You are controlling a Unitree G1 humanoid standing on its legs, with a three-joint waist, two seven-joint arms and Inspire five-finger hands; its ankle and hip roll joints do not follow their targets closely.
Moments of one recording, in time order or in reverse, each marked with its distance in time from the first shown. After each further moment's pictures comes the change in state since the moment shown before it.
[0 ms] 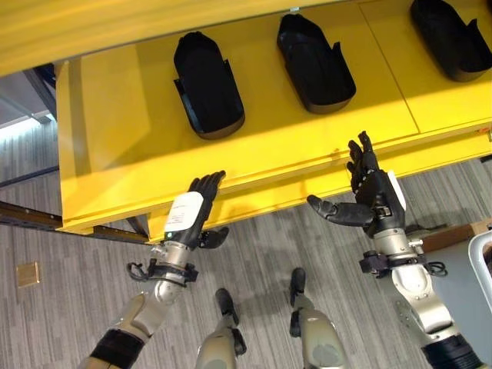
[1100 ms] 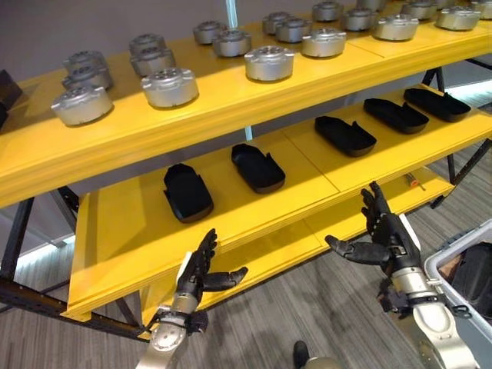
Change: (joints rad) left arm 0.296 -0.209 0.075 0.012 -0.849 -0.022 -0.244; right arm 0.280 0.001 -0.124 -0.003 0.003 0.022 0.119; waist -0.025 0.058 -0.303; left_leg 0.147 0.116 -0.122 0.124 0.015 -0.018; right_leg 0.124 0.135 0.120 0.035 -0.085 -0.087
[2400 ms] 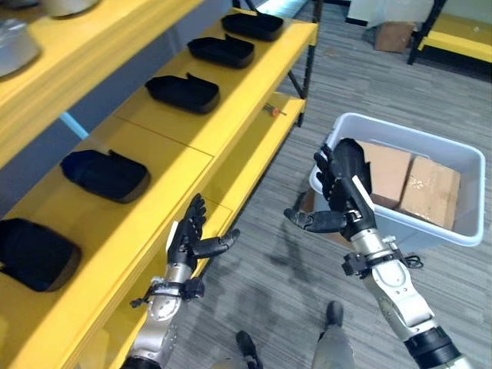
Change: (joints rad) left arm -0.168 0.025 0.030 0.011 -0.077 -0.044 0.032; right arm -0.338 0.082 0.184 0.086 -0.044 0.032 -0.012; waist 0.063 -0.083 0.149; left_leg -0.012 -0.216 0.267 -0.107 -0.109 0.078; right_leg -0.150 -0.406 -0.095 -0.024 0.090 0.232
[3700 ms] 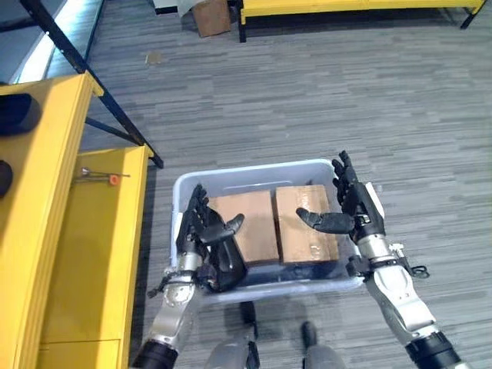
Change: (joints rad) left arm -0.141 -0.087 -0.032 0.053 -0.028 -0.032 0.103; right arm 0.015 0.011 -0.018 0.049 -0.039 0.013 -0.087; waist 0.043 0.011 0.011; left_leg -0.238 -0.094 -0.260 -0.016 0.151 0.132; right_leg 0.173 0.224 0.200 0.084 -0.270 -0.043
